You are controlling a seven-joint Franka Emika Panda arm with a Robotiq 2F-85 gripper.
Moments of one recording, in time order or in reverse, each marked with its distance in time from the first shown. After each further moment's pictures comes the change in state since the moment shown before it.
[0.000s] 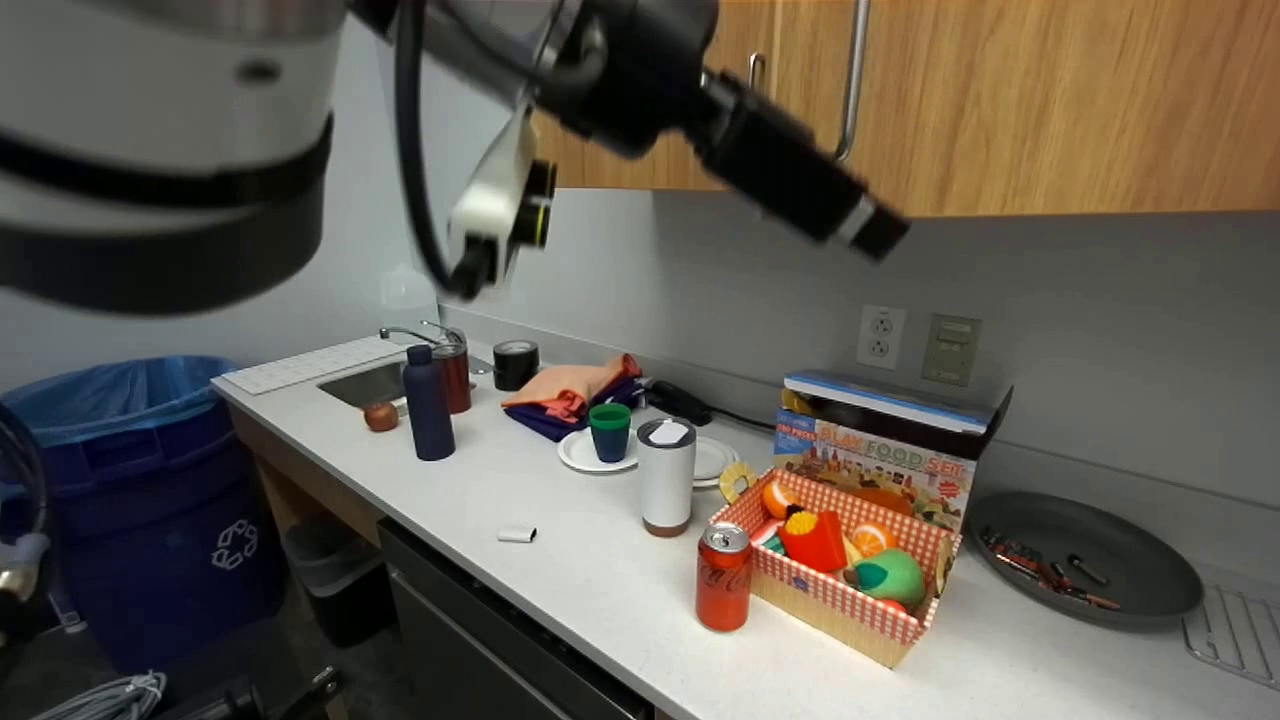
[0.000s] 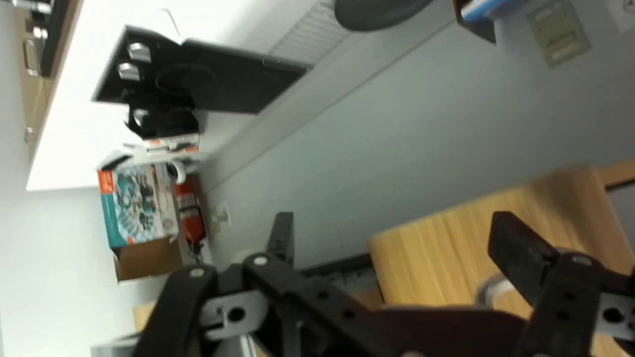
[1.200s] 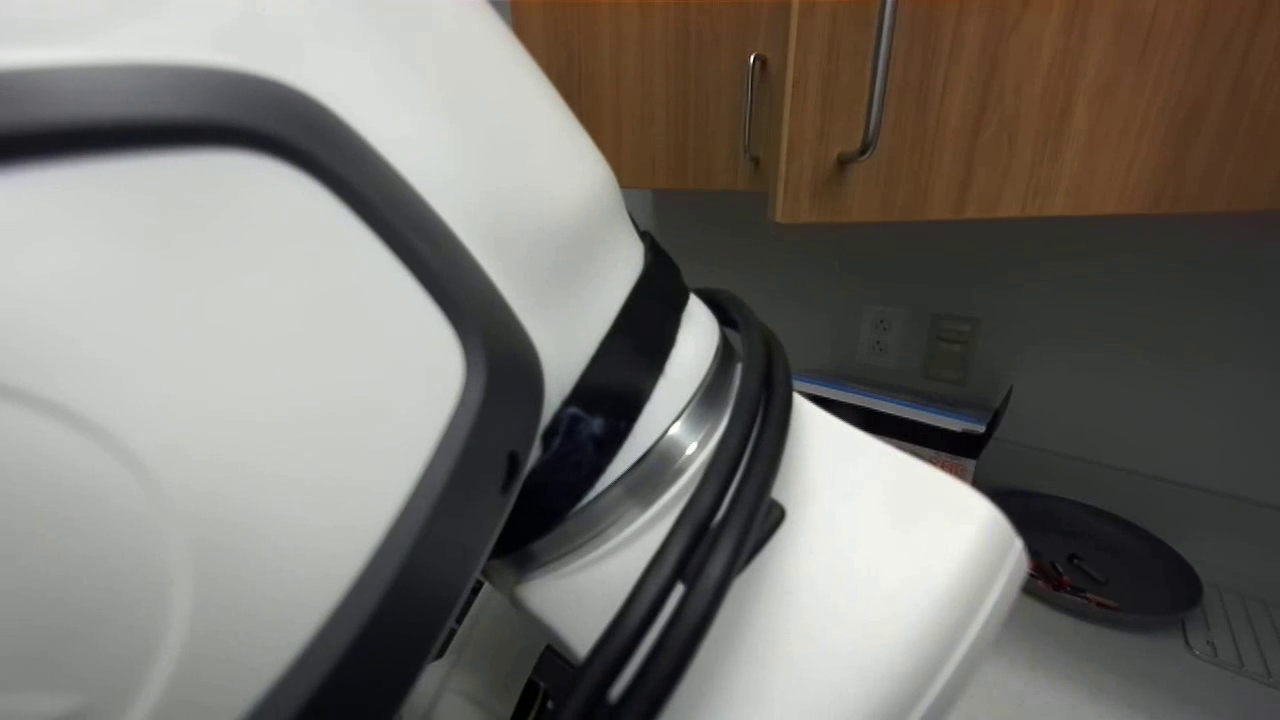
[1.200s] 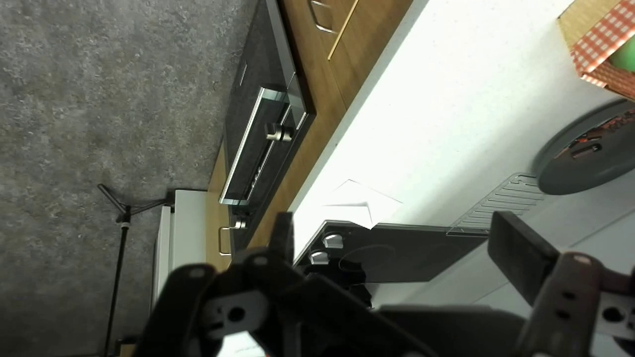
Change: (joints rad) arm 0.407 0.200 -0.764 -0.034 -0.137 -0.202 -0.093
